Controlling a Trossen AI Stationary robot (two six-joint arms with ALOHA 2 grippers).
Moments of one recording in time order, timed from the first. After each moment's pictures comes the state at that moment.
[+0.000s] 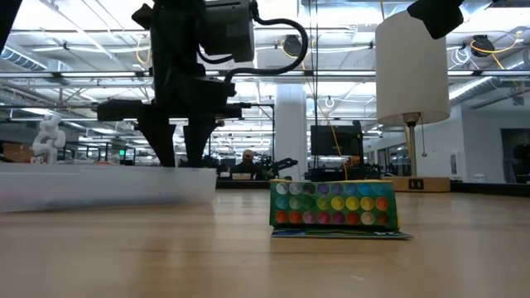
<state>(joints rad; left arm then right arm) -0.08 1.85 1.25 -0.89 -0.15 0.69 0.54 0.84 0.59 -0.16 0.26 0.25</state>
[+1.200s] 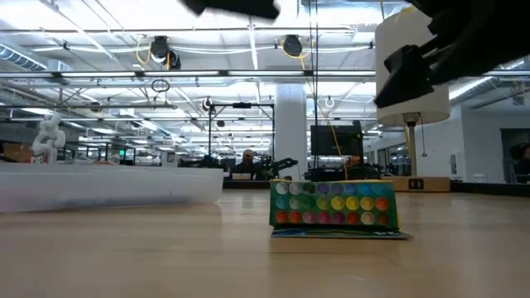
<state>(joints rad) -0.59 1.81 1.28 -0.16 -0.52 -0.12 0.49 1.31 0.59 0.04 0.24 0.20</state>
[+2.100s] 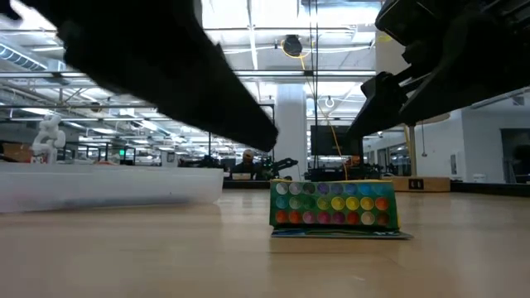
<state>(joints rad) -0.61 1.99 1.17 0.08 -0.44 -0.37 0.43 1.51 0.60 0.27 0.15 0.17</state>
